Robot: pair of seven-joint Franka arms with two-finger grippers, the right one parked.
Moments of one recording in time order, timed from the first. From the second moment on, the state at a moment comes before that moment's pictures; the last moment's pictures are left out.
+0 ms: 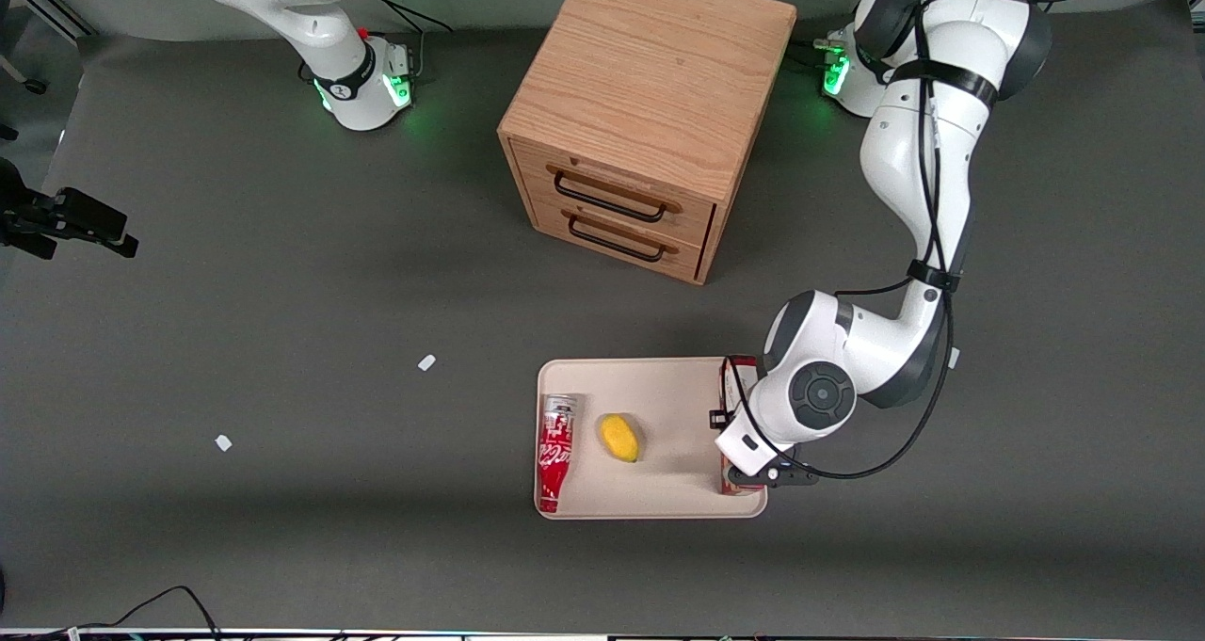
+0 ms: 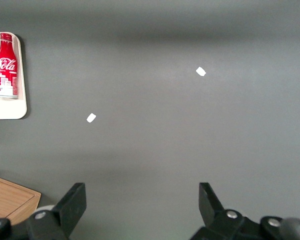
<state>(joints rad) -0.31 0.95 -0.15 -1.13 0.03 2.06 -0.41</state>
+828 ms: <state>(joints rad) -0.31 0.92 -0.15 -1.13 0.07 2.09 -0.45</state>
